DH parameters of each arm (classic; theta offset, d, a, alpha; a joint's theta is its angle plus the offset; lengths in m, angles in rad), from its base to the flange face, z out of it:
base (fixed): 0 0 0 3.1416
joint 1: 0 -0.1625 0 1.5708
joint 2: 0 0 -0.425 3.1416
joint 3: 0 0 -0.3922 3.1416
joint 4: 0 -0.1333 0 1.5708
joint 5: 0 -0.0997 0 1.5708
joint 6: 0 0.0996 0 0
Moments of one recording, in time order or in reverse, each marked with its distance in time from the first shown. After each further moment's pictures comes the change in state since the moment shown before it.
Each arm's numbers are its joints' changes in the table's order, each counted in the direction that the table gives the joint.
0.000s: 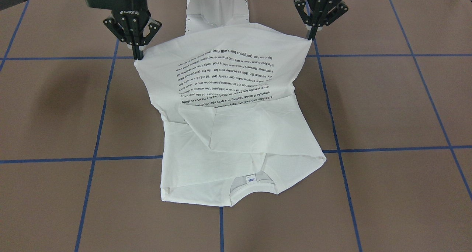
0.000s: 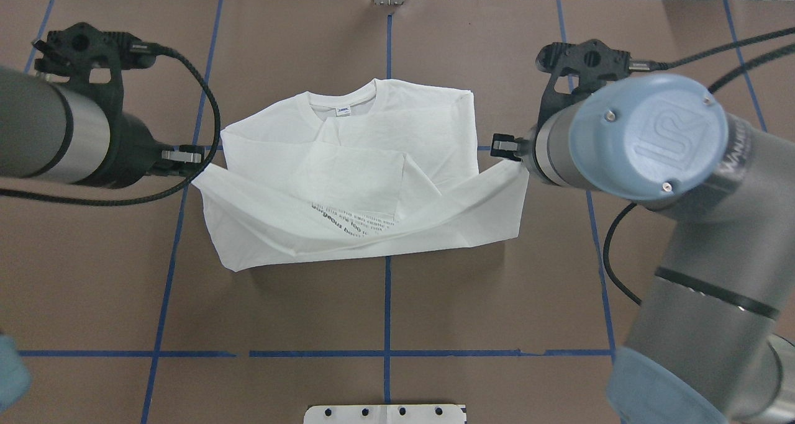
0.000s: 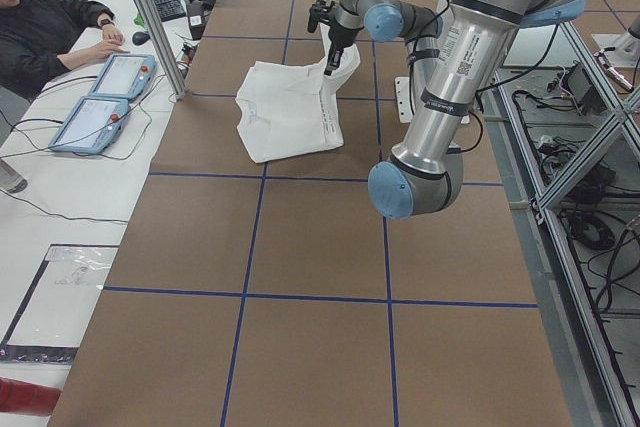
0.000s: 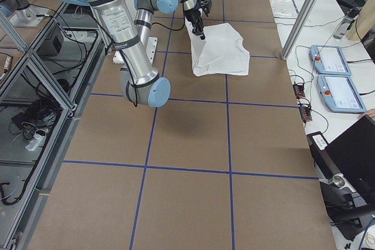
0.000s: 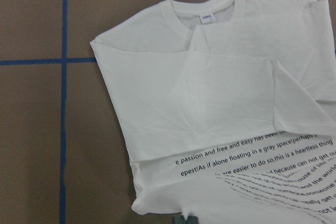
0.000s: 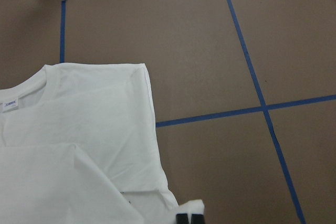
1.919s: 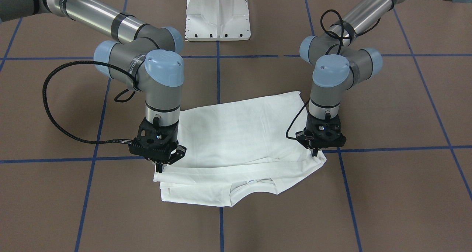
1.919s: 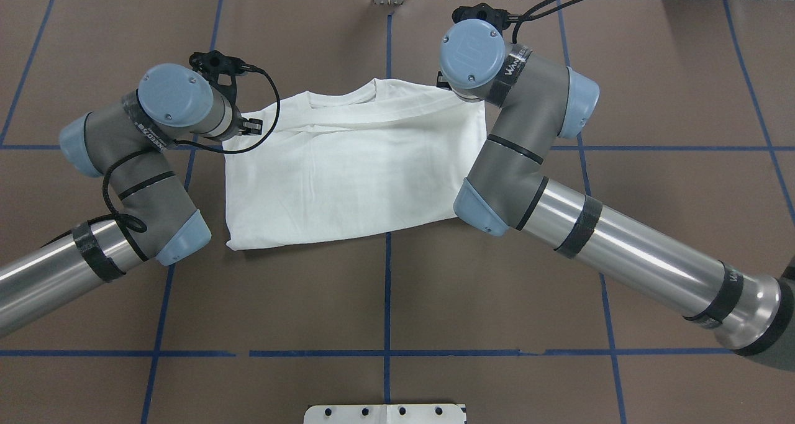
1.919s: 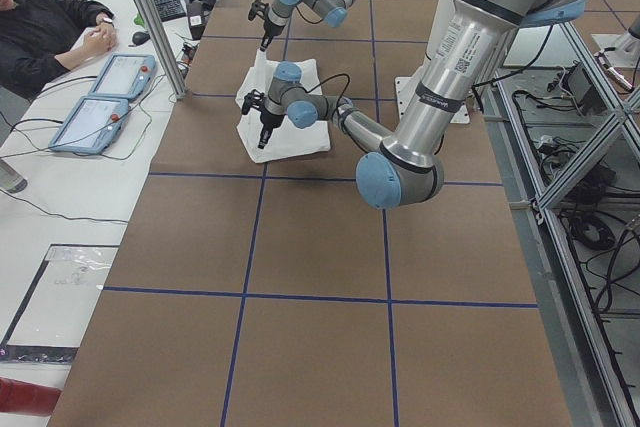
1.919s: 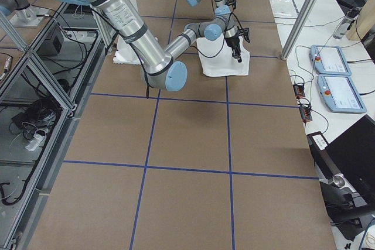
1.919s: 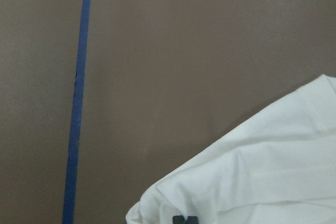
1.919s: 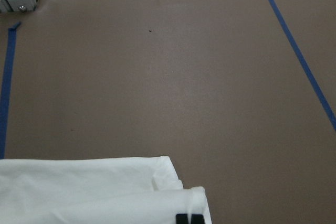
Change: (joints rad) left arm 0.016 0.055 0.872 0.734 -0.104 0.102; right arm -0.110 -0.217 -0.822 -0.527 0.003 -0.097
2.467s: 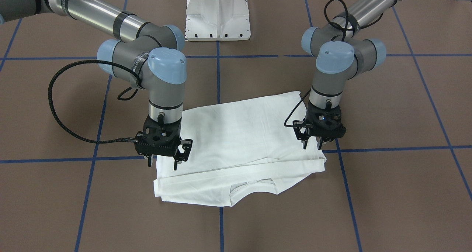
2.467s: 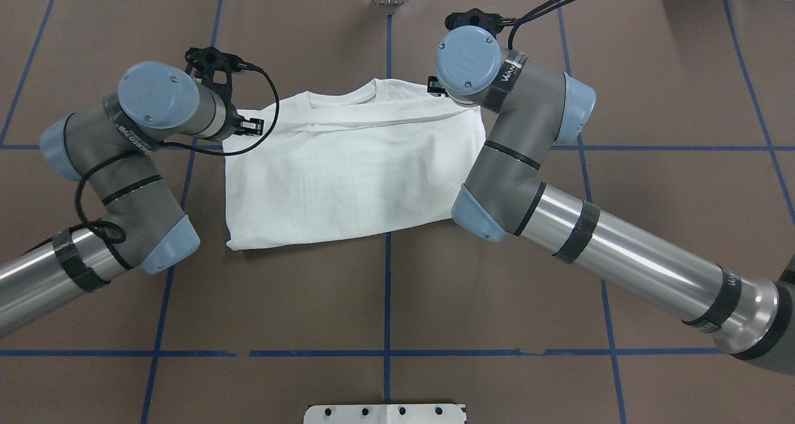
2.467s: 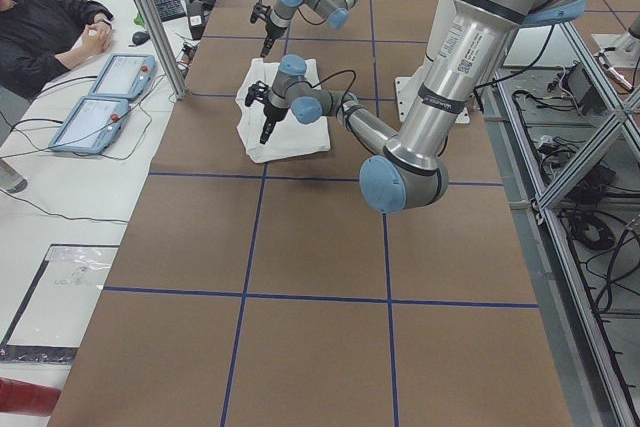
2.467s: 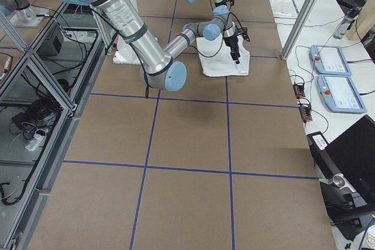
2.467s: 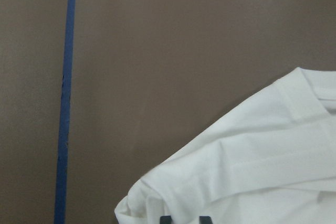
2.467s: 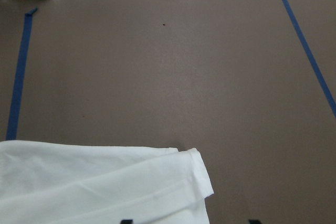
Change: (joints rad) left arm 0.000 -0.064 -0.142 0.002 0.030 0.036; right arm 0.010 0.001 0.010 -0.004 0.001 -0.059
